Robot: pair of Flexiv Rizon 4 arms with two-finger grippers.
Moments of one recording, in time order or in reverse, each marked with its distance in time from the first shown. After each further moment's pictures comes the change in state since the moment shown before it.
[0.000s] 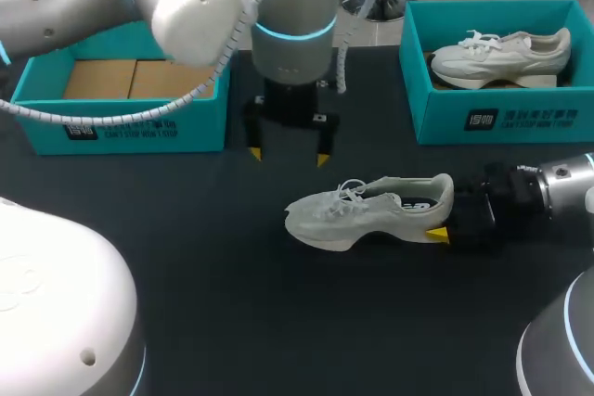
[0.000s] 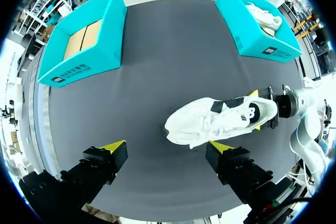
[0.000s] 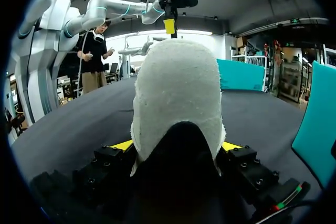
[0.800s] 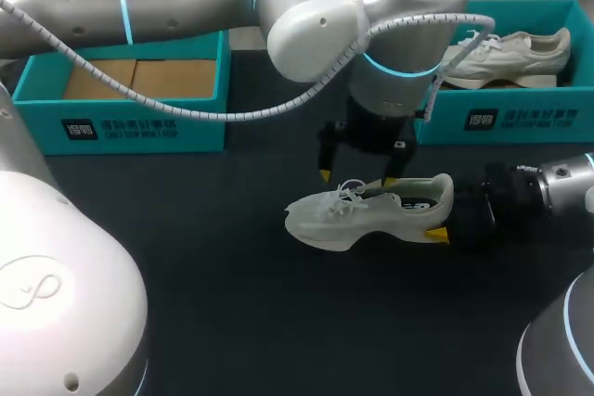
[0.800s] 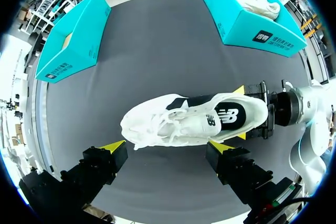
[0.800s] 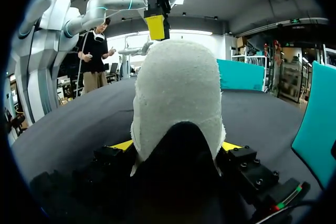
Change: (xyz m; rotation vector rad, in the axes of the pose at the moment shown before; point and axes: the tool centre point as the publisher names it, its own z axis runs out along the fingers) left arm 0.101 0.003 0.028 0.002 -0.076 -0.044; right arm 0.000 0.000 0.000 0.001 0.000 0.000
